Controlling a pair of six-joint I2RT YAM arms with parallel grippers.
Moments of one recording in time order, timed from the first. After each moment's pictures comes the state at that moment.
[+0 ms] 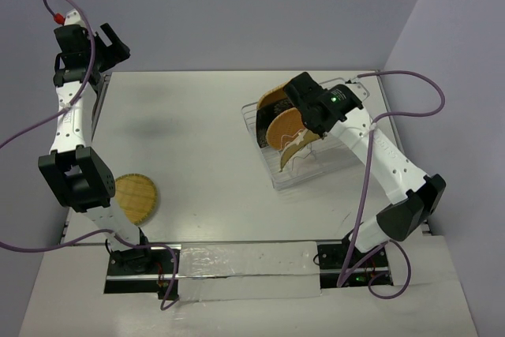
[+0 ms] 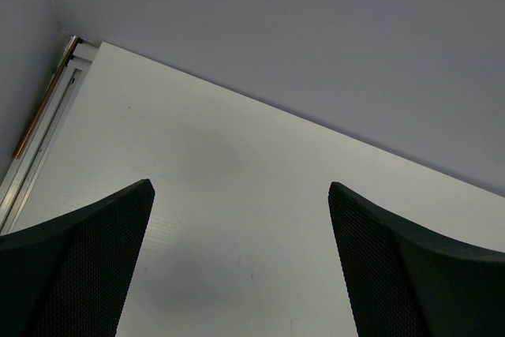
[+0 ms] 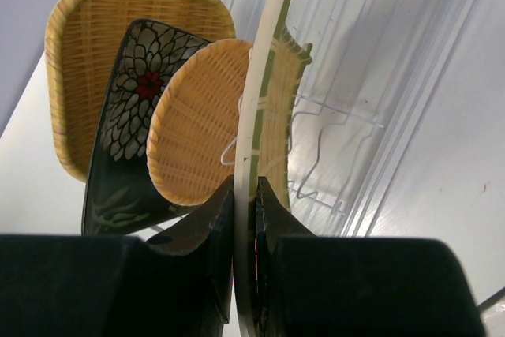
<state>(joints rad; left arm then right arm) 0.20 1.79 1.79 -0.35 0.14 -0.33 0.60 1.50 1.67 -1.34 0.75 1.48</state>
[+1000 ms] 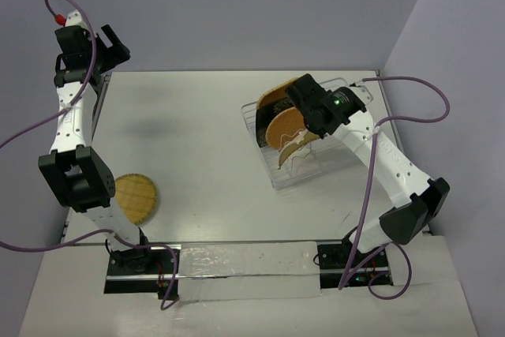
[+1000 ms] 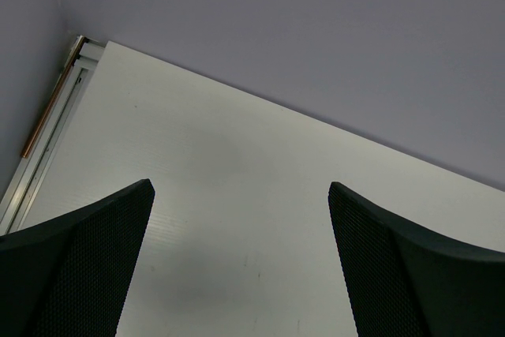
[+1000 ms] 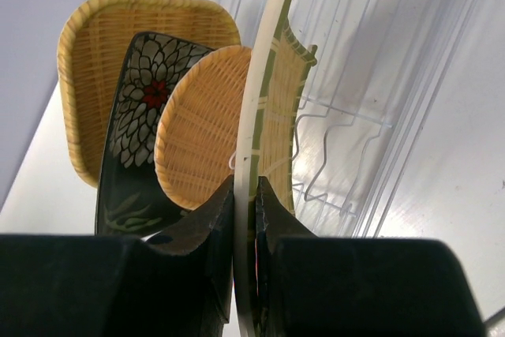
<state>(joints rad) 0.20 1.79 1.77 -0.34 0.13 -0.31 0.61 1.46 1.63 -1.31 0.77 1.54</state>
